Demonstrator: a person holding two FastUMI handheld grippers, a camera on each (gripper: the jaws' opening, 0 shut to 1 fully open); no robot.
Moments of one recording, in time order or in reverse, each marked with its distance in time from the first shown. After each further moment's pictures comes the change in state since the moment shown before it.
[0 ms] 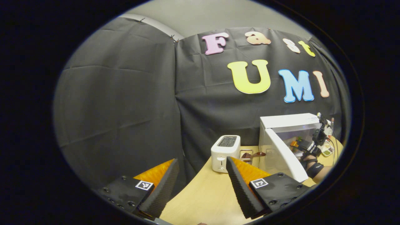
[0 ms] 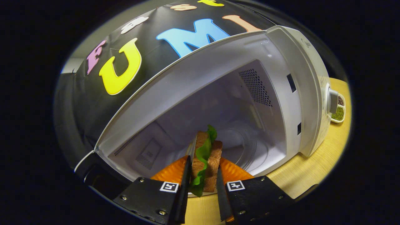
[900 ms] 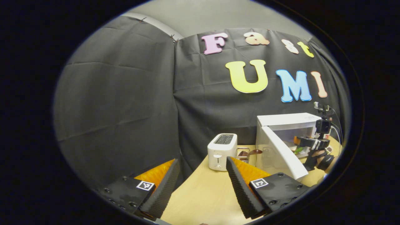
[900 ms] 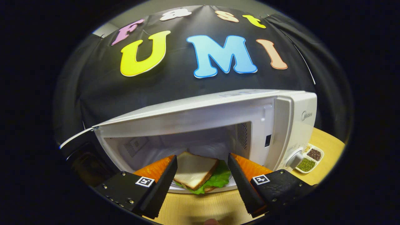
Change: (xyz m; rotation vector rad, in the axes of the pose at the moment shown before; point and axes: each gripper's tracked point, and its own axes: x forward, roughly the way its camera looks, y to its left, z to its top) left arm -0.008 -0.019 -0.023 -0.041 0.000 -0.032; right arm -0.056 -0.014 0.059 -0.378 -0.083 -0.051
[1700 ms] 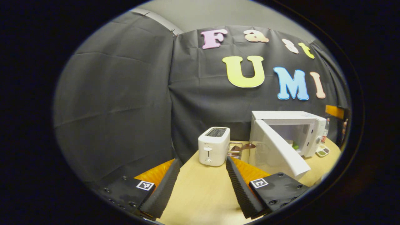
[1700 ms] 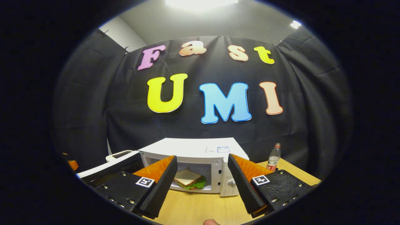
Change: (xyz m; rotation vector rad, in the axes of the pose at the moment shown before) left arm 0.014 -0.024 -0.039 -0.022 0.027 -0.016; right arm -0.201 -0.054 0.125 -0.115 -0.222 0.101
